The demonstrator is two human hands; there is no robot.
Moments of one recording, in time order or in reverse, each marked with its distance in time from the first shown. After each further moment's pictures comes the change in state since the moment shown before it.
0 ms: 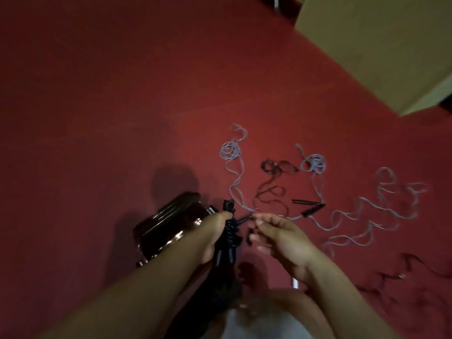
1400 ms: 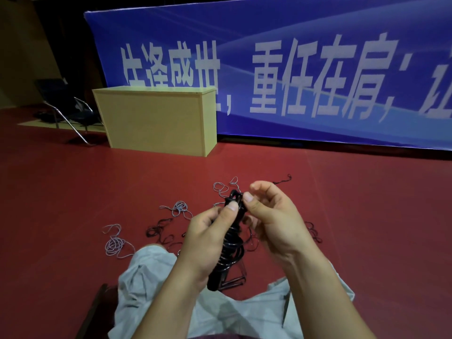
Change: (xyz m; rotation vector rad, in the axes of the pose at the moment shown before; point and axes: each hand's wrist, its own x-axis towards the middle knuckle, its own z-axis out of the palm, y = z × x) left_hand -0.434 -0.163 0.054 0.490 -0.961 0.937; right_hand -0.483 0.073 0.058 0.601 0.636 -1.039
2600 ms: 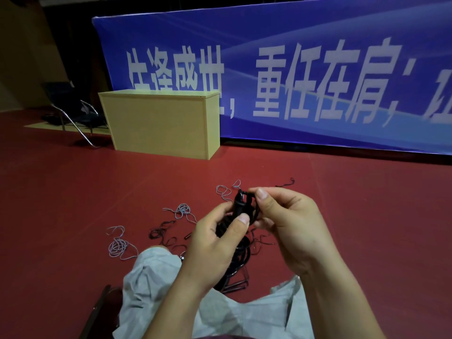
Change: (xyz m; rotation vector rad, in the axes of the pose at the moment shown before) left_hand -0.014 0.014 0.000 0.185 -0.048 0.234; right_hand -0.025 -0.030 0.011 -0.187 0.014 -0.087
